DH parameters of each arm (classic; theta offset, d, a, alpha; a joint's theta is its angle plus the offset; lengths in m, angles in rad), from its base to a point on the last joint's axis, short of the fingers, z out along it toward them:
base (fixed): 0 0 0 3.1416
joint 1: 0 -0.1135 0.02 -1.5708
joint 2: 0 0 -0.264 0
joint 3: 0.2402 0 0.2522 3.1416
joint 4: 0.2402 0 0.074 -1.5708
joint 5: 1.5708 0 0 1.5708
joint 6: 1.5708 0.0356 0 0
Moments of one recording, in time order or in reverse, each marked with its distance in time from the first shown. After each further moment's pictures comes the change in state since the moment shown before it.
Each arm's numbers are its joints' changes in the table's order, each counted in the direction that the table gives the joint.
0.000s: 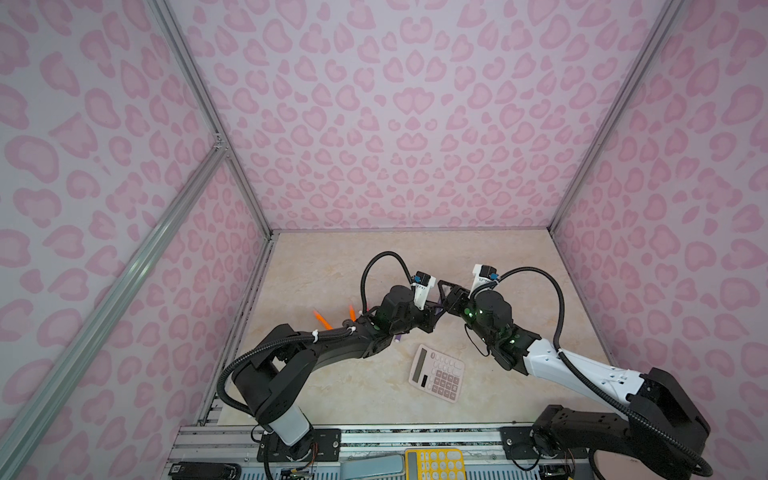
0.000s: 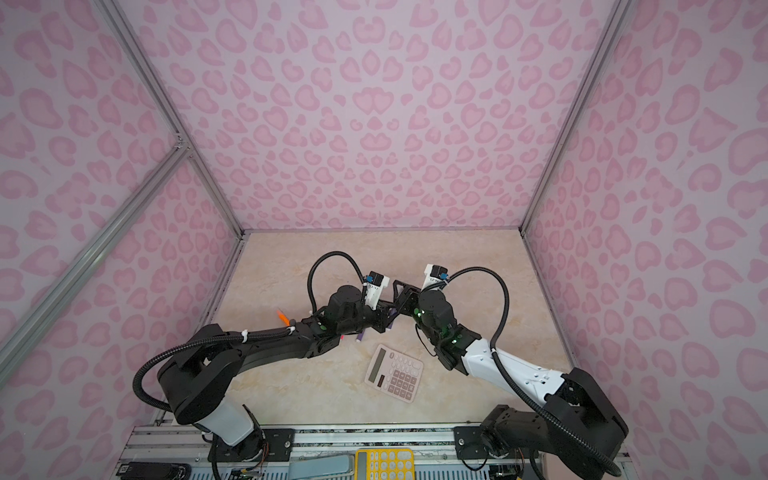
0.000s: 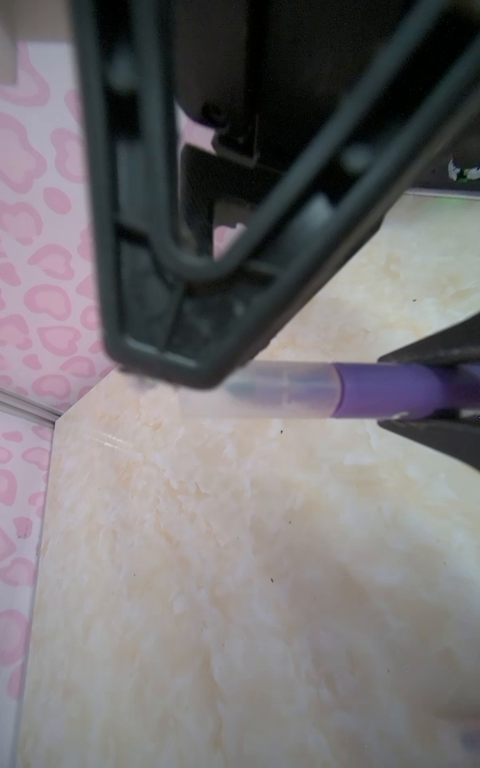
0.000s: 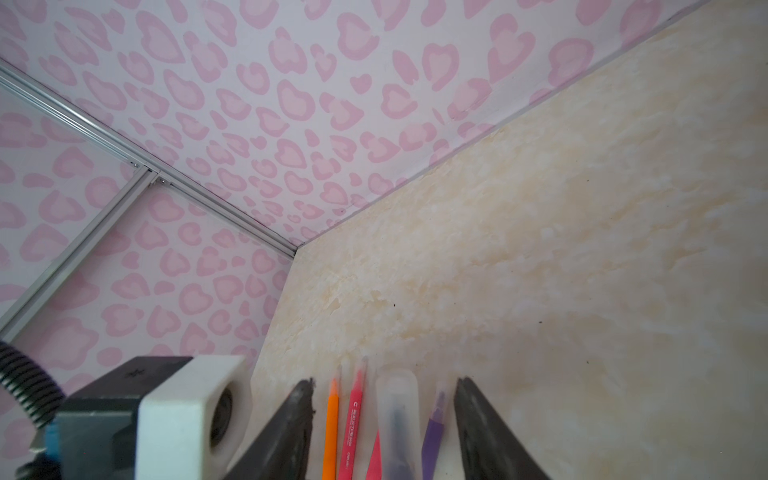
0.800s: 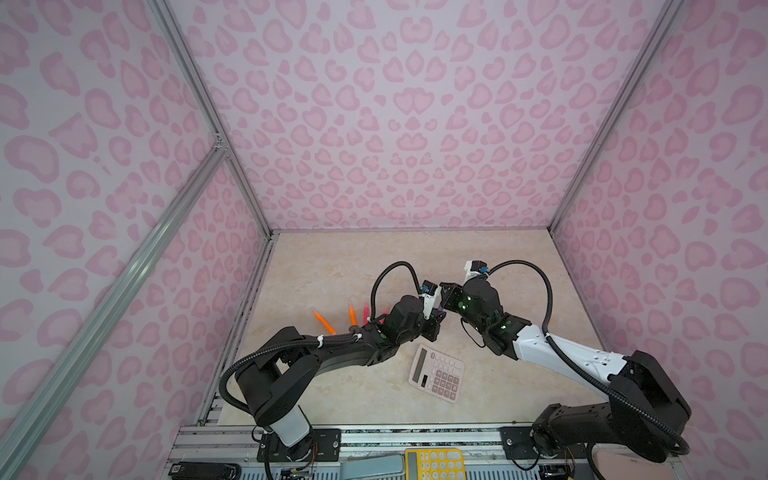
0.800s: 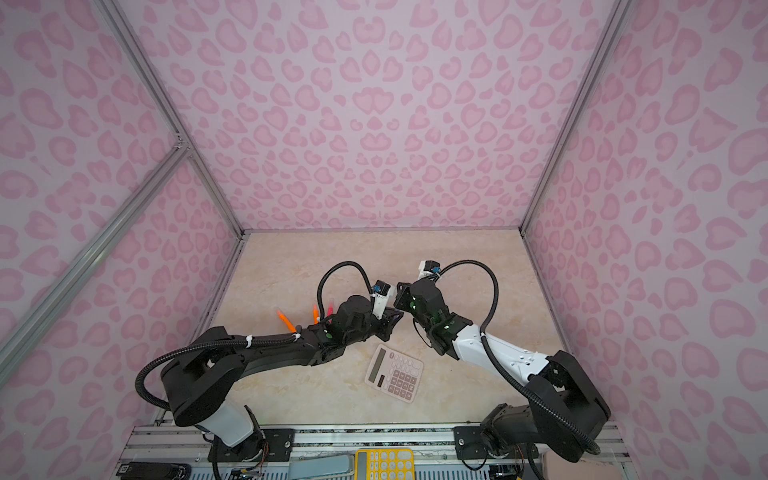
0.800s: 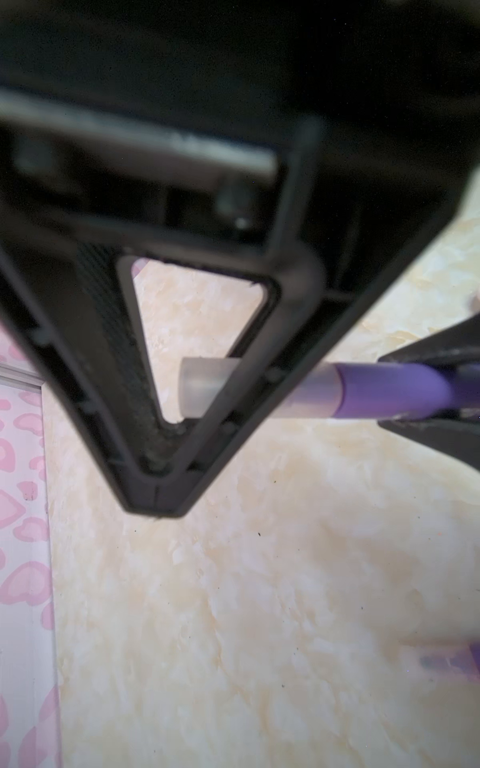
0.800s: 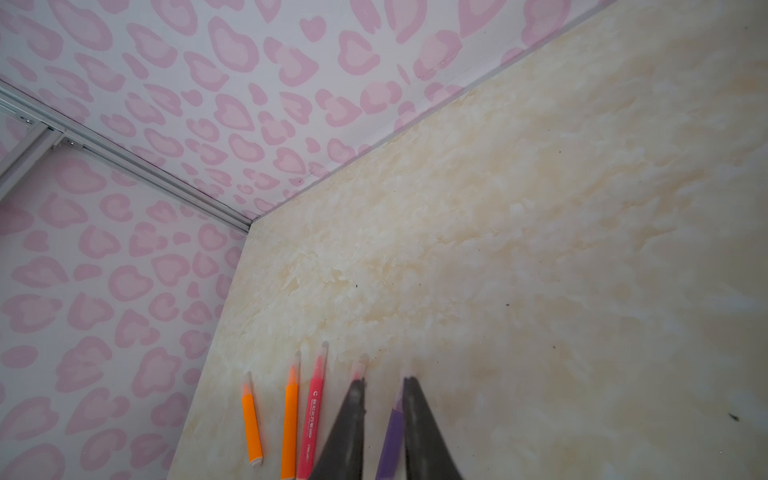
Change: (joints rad) left arm 0.084 -0.003 -0.007 0.050 -0.192 0.109; right arm 0.032 -0.119 0.109 0.144 -0.047 -0.018
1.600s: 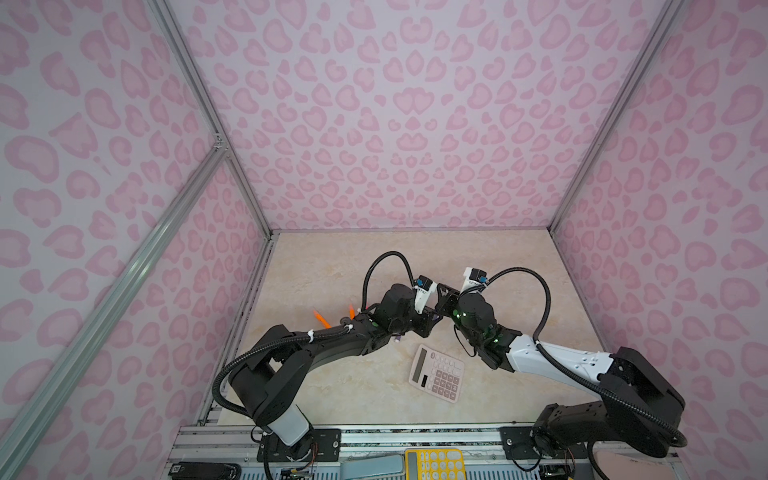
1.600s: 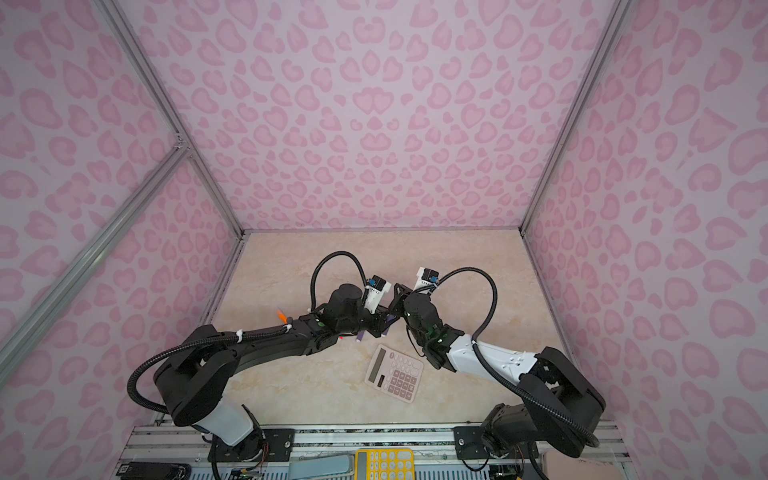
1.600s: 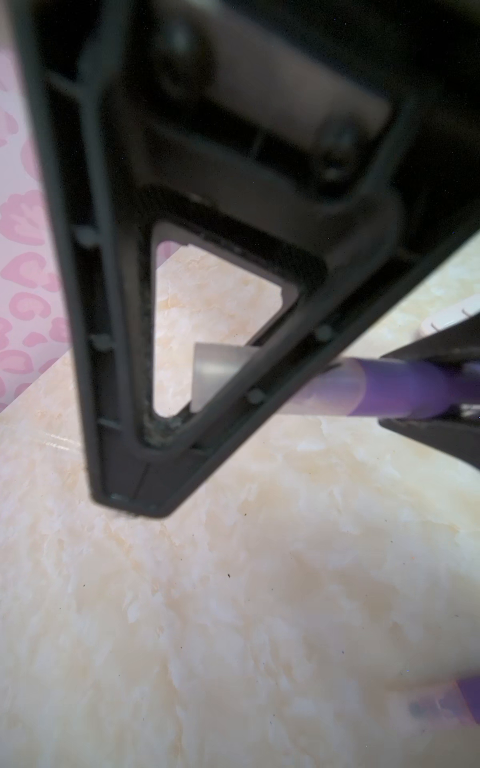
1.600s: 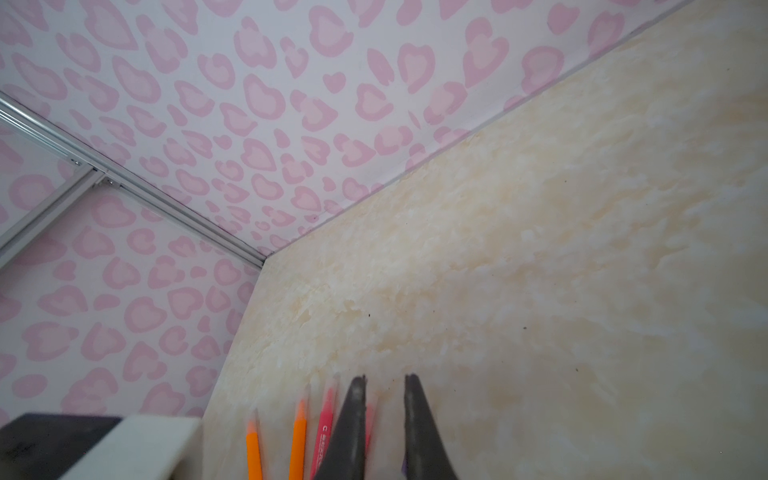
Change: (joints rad) left arm -0.117 0.019 0.045 0.132 0.253 -0.022; right arm -0.114 -0.027 -0.099 -0.240 0.196 0.029
